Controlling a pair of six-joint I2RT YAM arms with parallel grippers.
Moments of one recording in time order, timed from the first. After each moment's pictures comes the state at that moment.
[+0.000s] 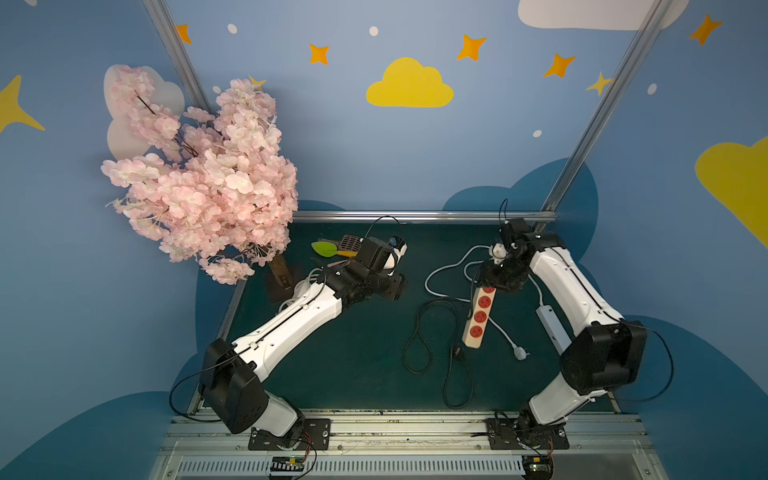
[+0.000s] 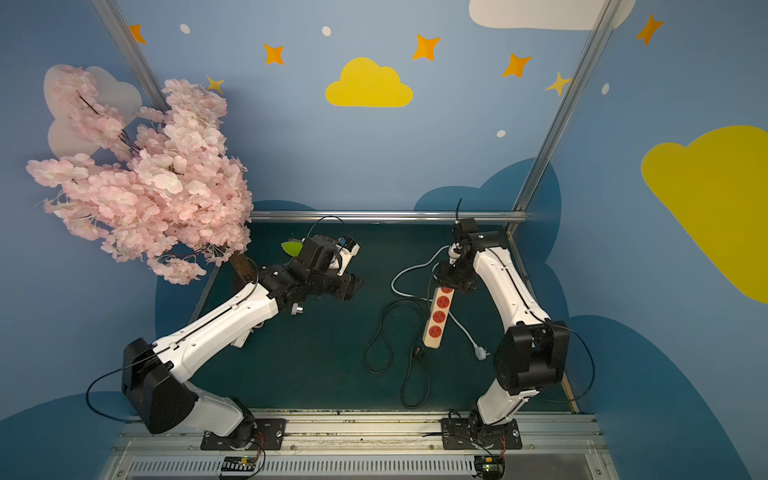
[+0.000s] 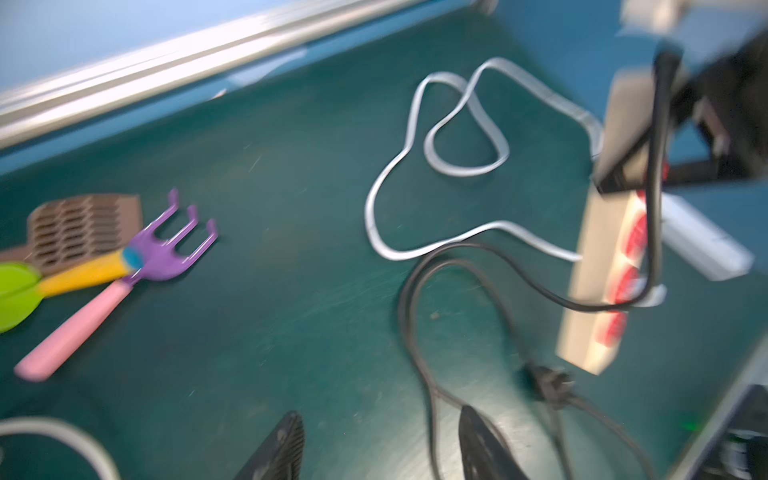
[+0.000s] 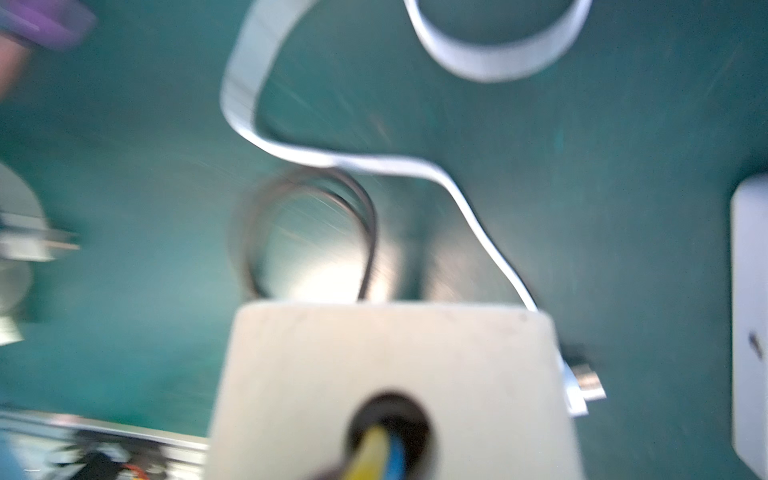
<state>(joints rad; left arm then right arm) -0.66 1.49 1.37 -0.58 0.11 -0.14 0.21 1.62 1.66 -1.22 -0.21 0.32</state>
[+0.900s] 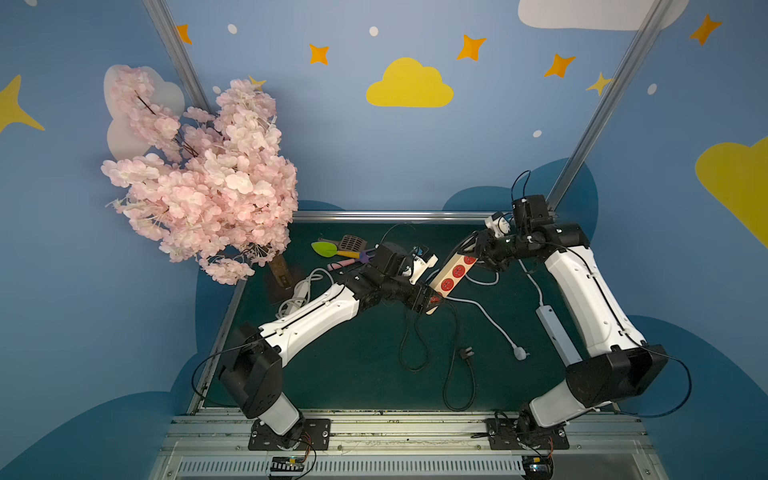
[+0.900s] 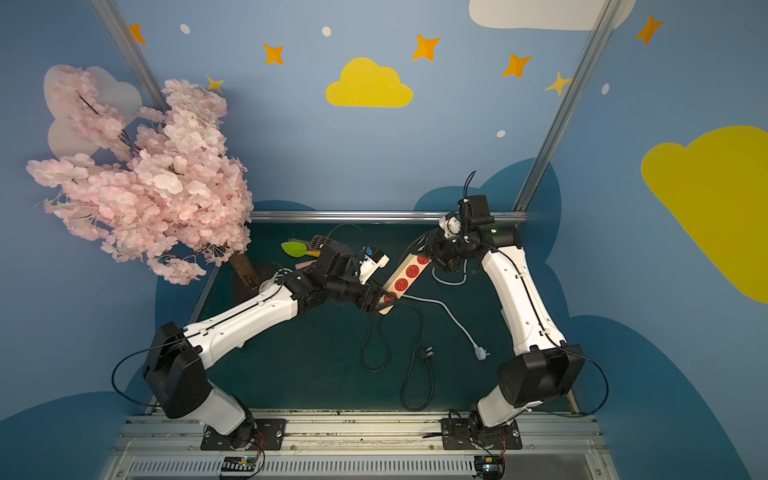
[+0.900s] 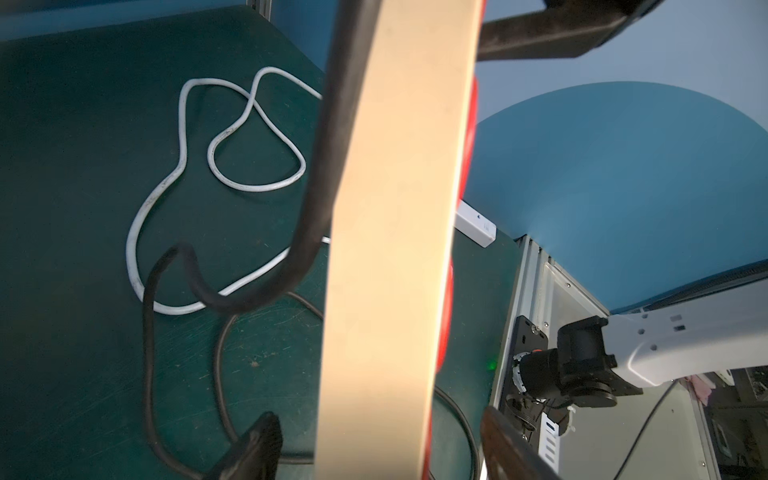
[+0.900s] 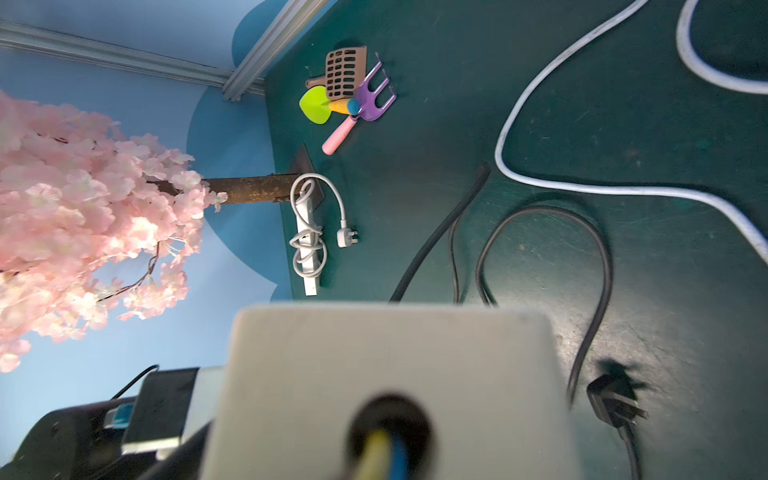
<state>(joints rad) -0.71 1.62 1.32 -0.34 0.52 -0.18 0.23 1.57 1.75 -1.11 -0.60 0.63</state>
